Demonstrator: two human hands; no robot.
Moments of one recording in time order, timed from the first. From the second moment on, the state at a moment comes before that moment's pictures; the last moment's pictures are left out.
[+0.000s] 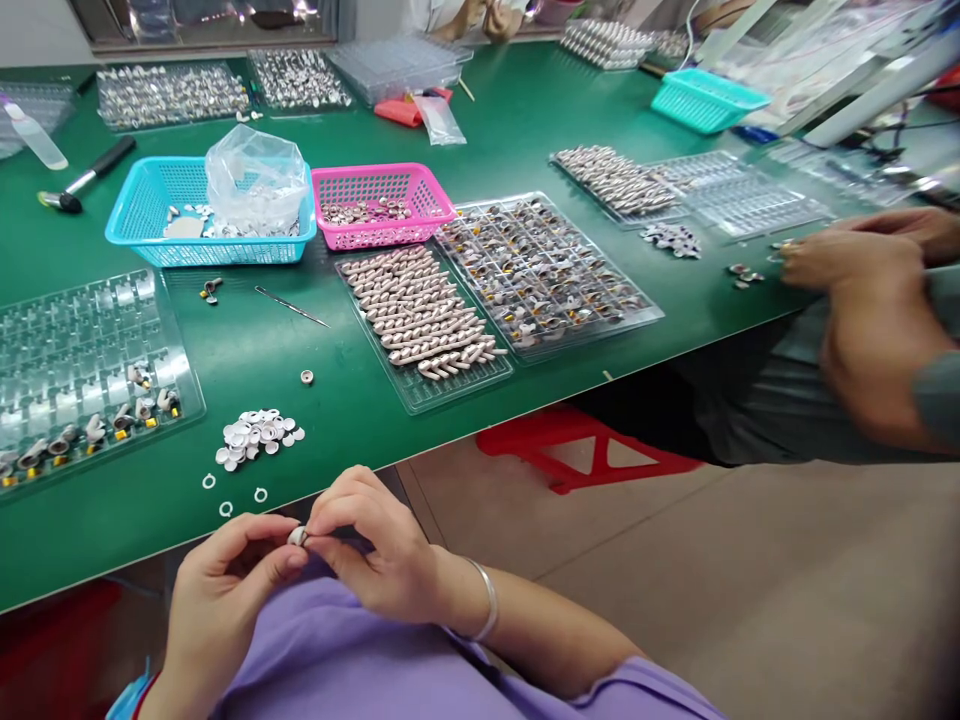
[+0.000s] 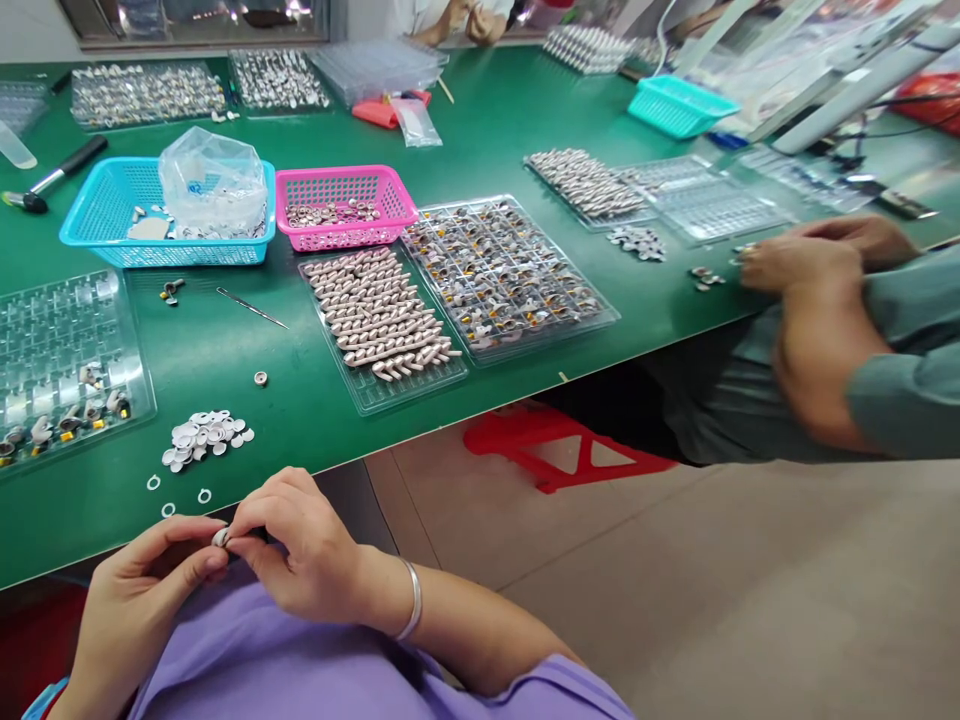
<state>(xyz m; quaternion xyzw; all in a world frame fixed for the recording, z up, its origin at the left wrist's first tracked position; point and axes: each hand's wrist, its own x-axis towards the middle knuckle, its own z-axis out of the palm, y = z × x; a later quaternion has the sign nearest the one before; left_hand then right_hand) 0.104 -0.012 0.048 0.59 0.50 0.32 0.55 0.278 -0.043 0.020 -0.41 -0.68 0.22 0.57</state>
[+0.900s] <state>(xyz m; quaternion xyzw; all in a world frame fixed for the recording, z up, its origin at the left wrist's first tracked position) 0.095 -0.015 0.040 0.80 0.39 0.31 0.33 0.291 -0.031 0.027 -0.43 -0.49 0.59 0.48</state>
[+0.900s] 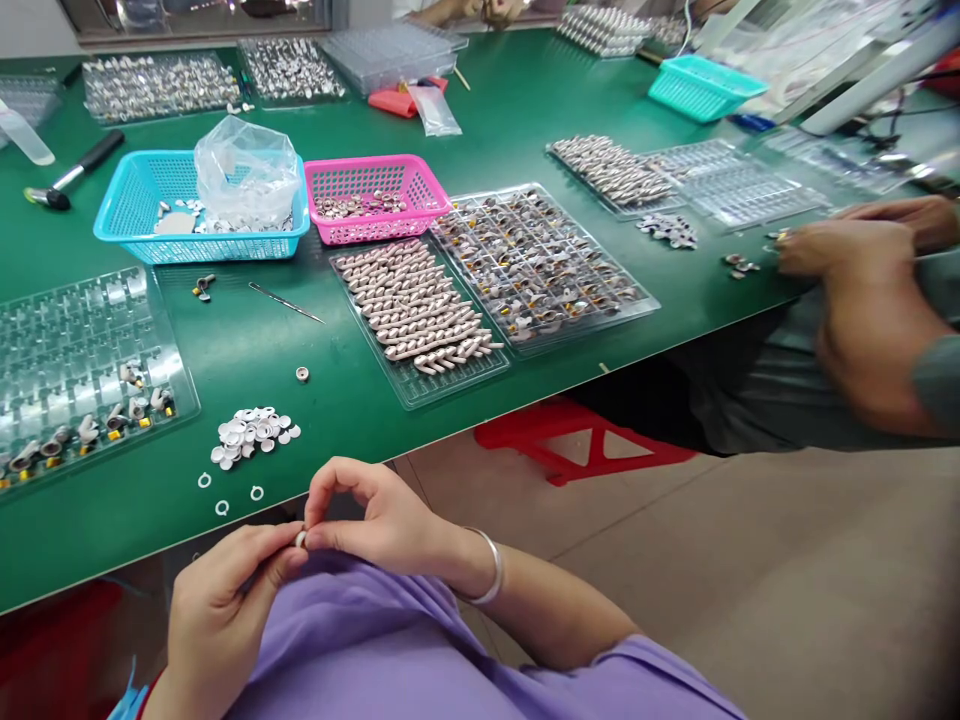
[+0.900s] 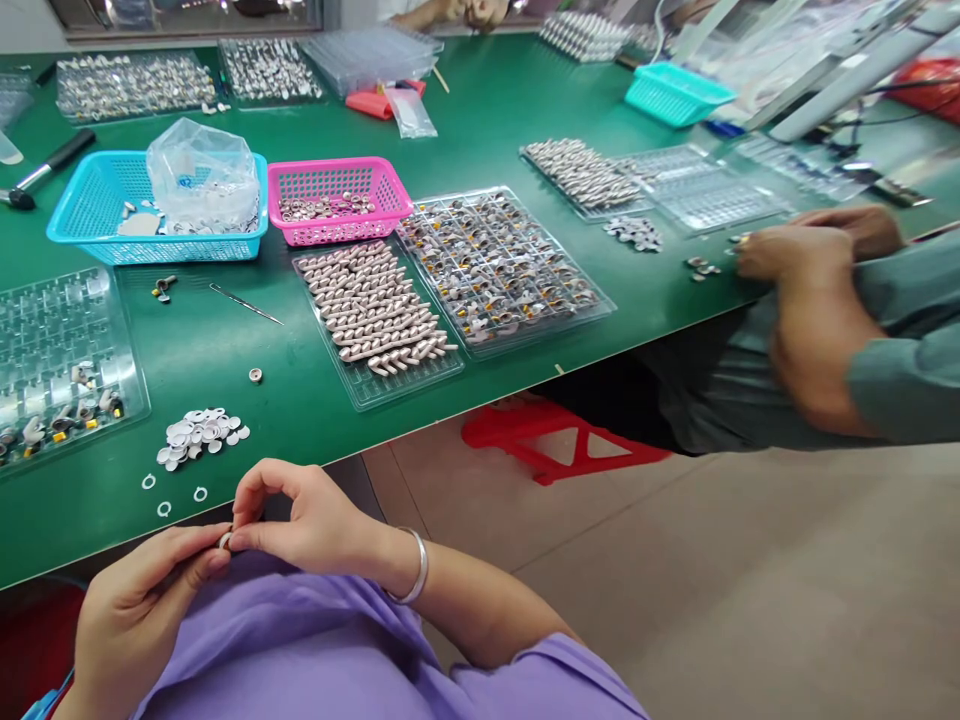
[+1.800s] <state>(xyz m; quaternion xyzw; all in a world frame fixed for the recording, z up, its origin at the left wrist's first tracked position) 0.090 -0.013 0.039 0.80 0.42 0.29 0.31 0.293 -0.034 0.028 -0.43 -0.62 0.45 0.48</state>
